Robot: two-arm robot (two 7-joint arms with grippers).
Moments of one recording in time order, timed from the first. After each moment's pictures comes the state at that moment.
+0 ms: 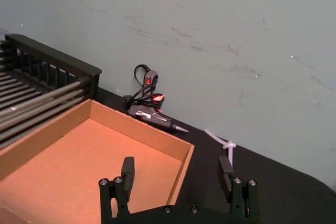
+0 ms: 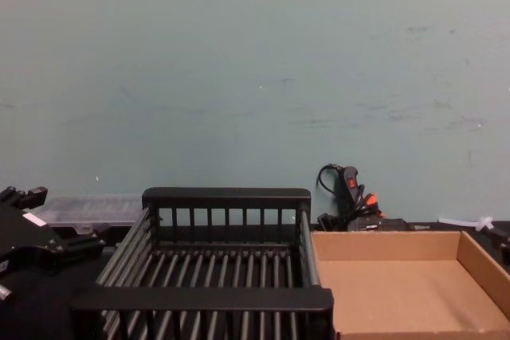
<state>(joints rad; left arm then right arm) -0.20 0.60 0.45 -1.41 -0.25 -0.12 0.03 0.14 0.59 -0.39 -1.47 0.29 -0.09 0.02</state>
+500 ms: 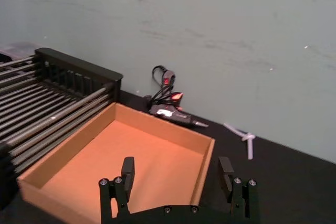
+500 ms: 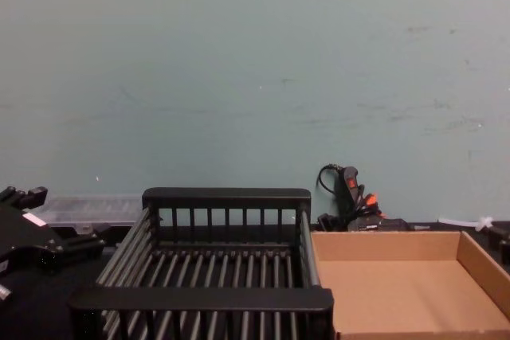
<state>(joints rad) -0.20 0.60 0.45 -1.41 -0.25 -0.12 0.03 0.04 0.60 -0.33 -1.63 0.37 0.02 0.05</state>
